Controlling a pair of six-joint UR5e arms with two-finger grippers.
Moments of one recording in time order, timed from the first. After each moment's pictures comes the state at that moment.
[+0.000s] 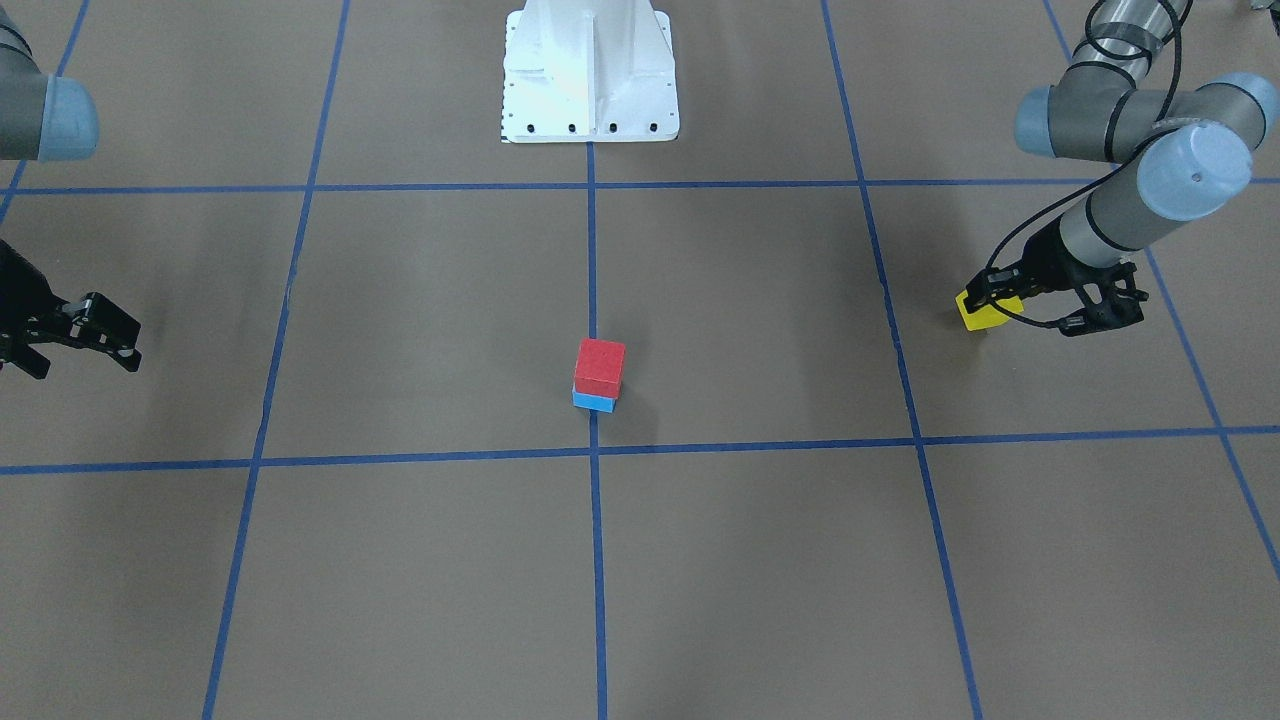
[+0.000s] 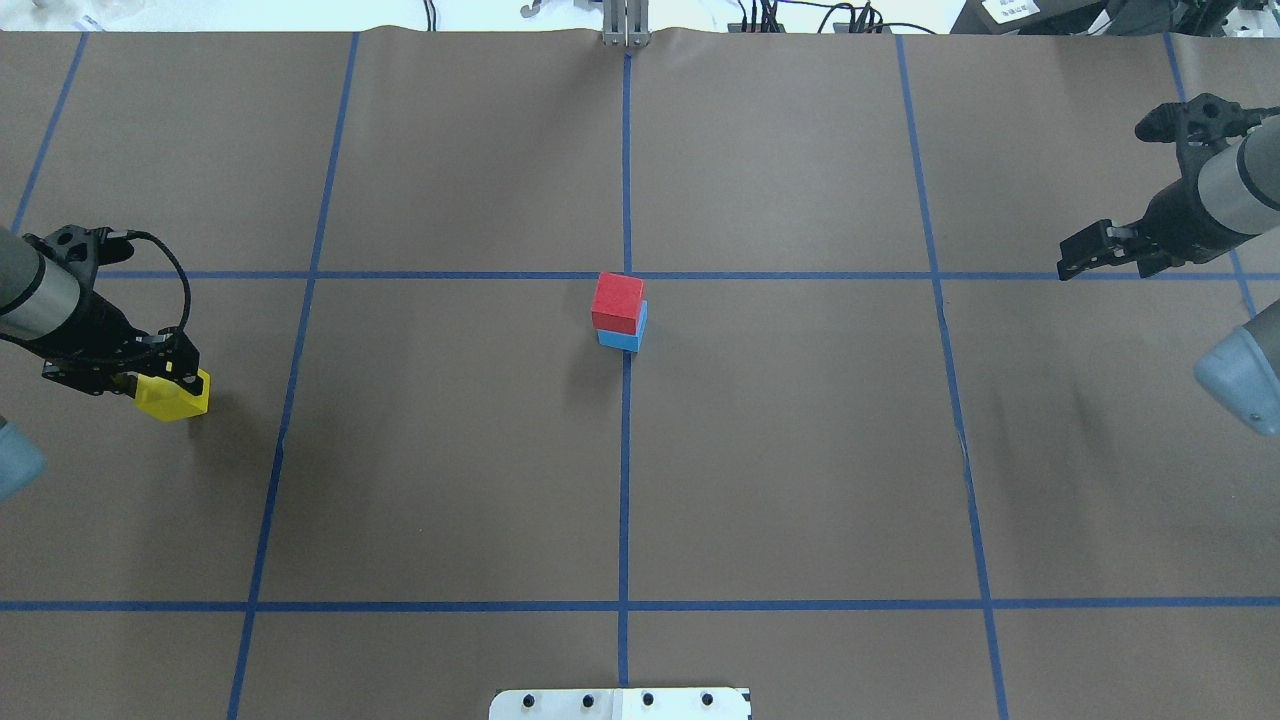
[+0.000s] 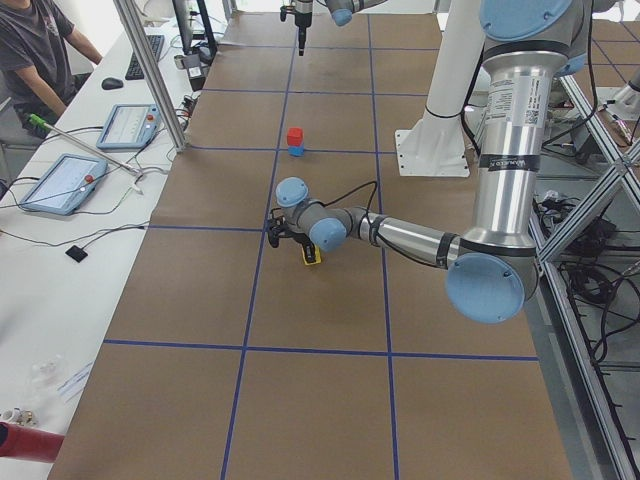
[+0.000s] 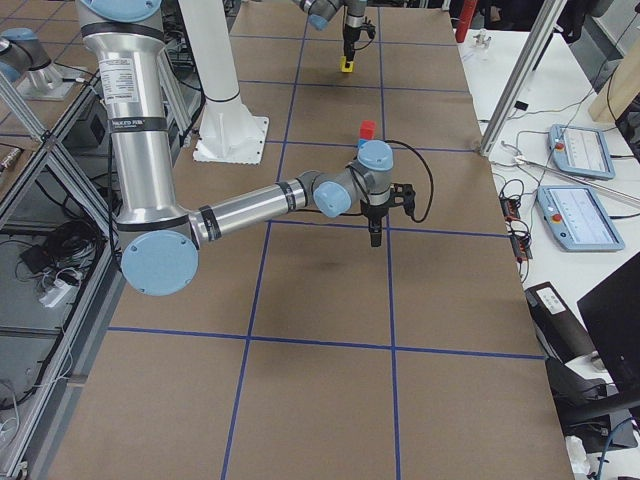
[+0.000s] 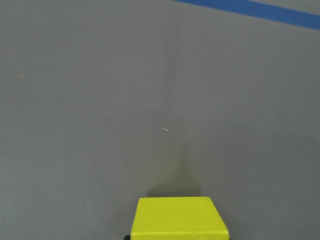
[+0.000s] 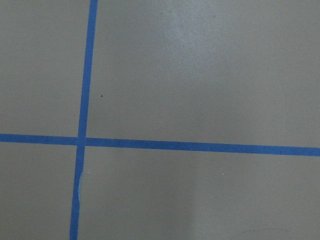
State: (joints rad) left arm -0.92 -1.67 -1.70 -1.90 -2.35 -1.01; right arm 1.07 -1.46 1.77 -1.30 2.17 0.70
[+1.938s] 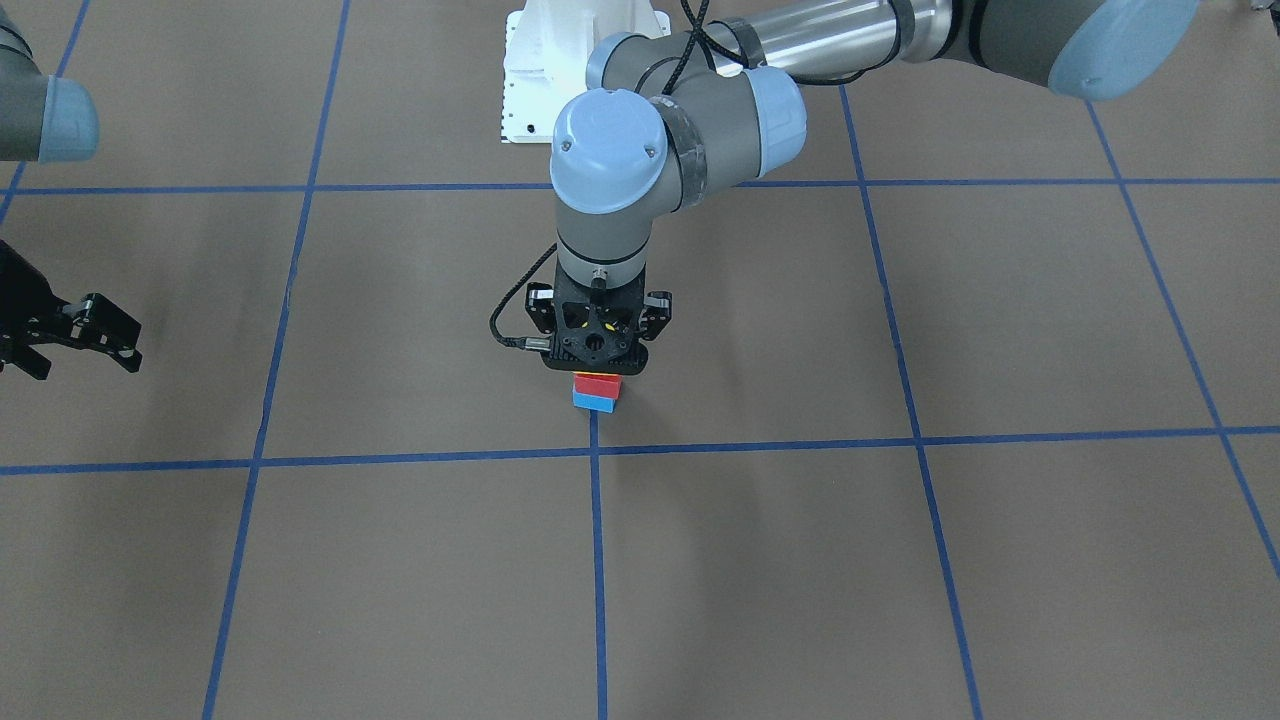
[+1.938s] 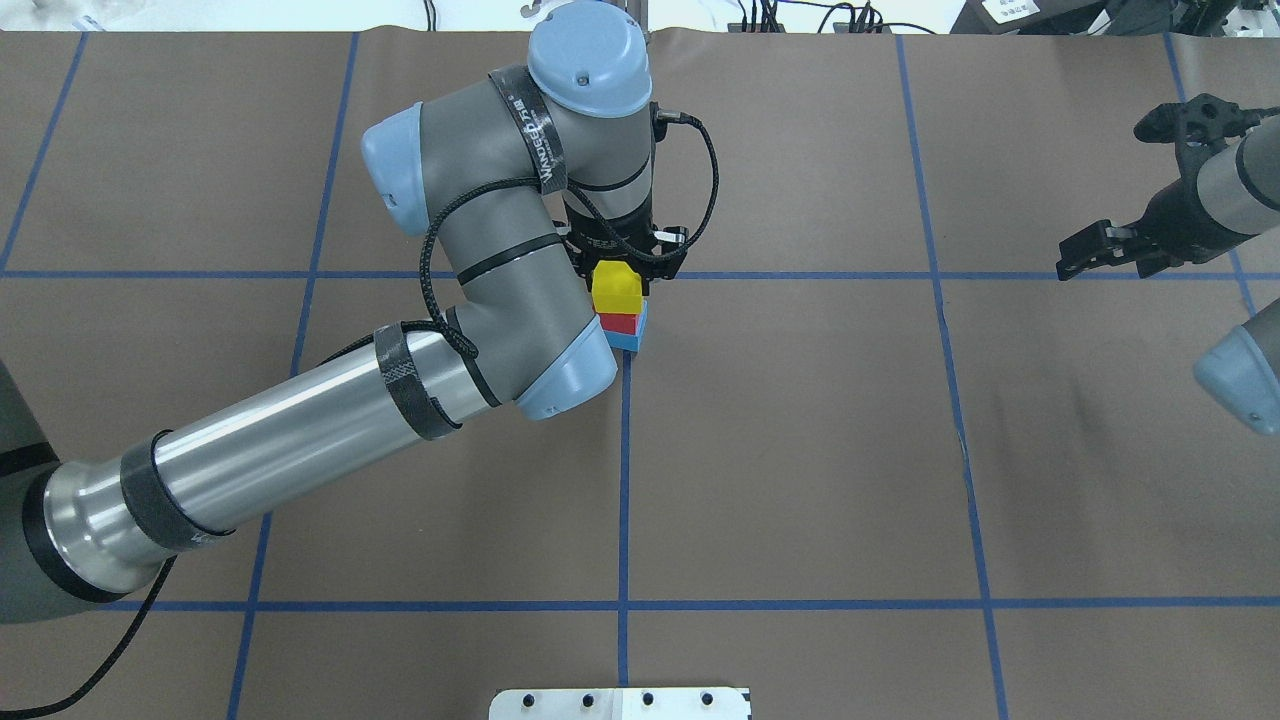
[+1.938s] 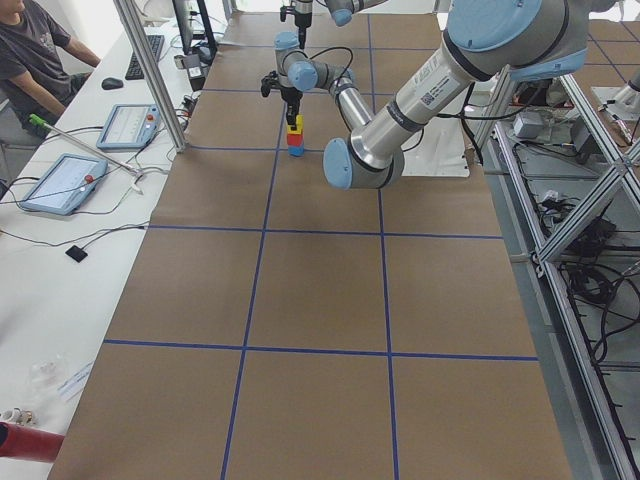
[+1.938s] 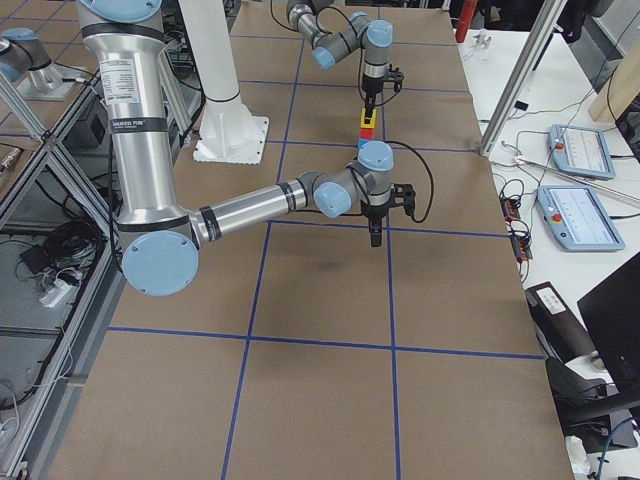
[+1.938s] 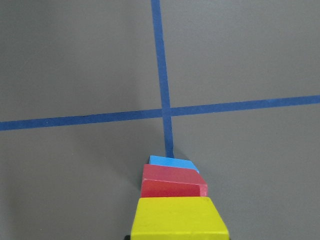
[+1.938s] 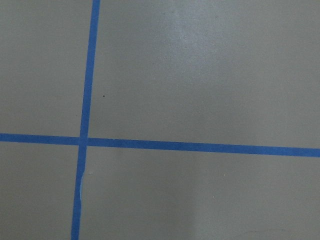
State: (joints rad) left arm -0.65 -2.60 -1.34 -1.51 -2.03 -1.01; right arm 1.07 -1.46 1.76 -1.30 2.18 0.69
